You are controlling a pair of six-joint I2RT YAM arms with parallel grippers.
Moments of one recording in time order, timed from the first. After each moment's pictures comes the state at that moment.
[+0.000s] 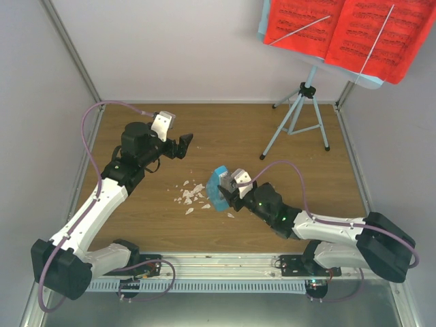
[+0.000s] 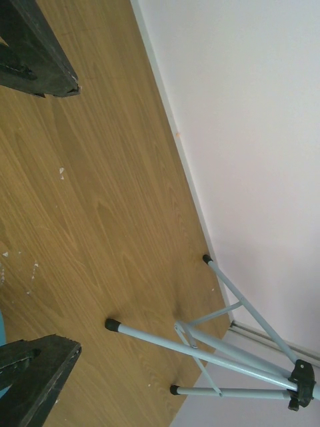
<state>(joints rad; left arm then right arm) -0.34 1.12 0.98 -0.17 0.20 -0.01 0.96 1.19 0.39 0.57 0.19 -0.02</state>
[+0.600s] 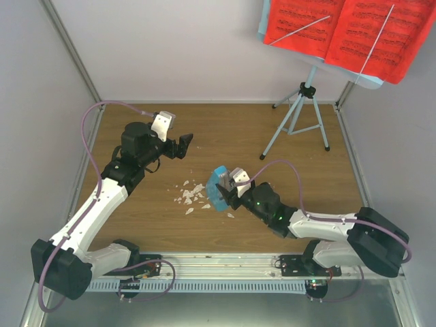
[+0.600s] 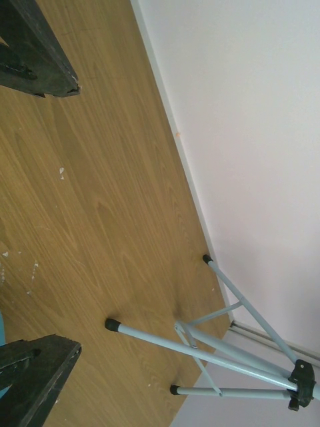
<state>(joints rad) -0.34 1.12 0.98 -0.17 0.20 -0.01 0.96 1.25 0.39 0.66 0.19 -0.02</state>
